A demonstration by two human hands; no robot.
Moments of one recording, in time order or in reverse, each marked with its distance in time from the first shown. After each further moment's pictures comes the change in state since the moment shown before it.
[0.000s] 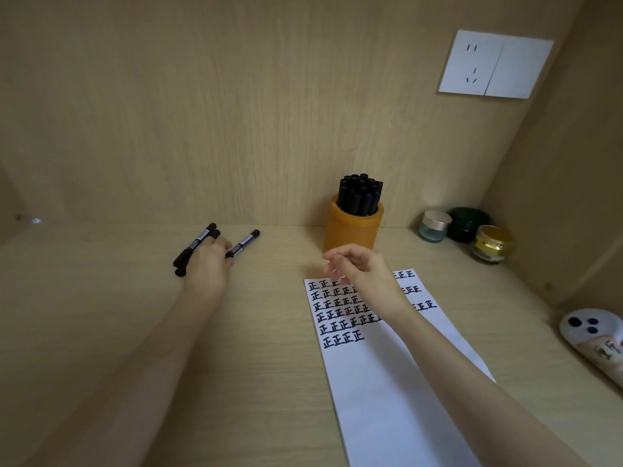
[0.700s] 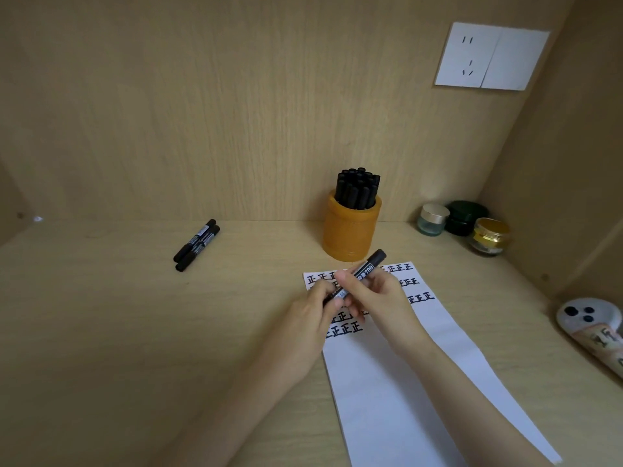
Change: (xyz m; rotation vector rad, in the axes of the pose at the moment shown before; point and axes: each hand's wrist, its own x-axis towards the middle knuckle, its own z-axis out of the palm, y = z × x) left_hand -0.143 0.119 -0.020 -0.512 -0.343 0.369; right_hand -0.051 -0.009 0.003 0.302 0.065 0.130
